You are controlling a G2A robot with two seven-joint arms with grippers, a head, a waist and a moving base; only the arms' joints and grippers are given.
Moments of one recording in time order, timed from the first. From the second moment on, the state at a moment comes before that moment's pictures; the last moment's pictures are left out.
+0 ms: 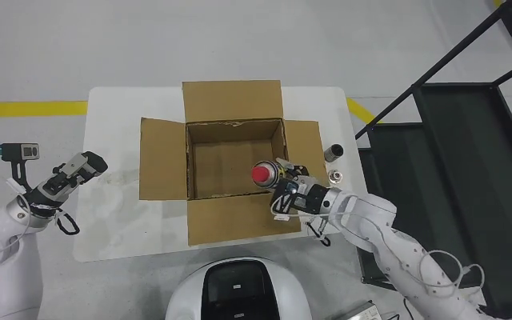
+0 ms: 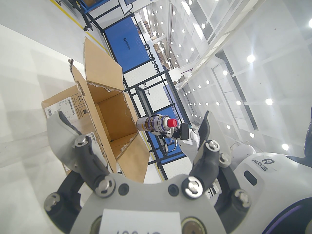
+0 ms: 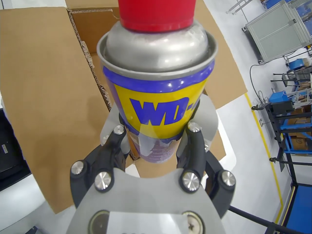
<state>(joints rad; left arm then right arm) 1.41 -1.09 -1.88 -1.52 -0.42 -0.50 -1.11 -1.47 -0.95 1.21 -2.06 -1.55 -0.50 0.31</state>
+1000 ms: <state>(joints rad) 1.41 -1.09 -1.88 -1.52 -0.42 -0.50 -1.11 -1.22 -1.04 0.97 -1.82 -1.45 -0.46 0.45</state>
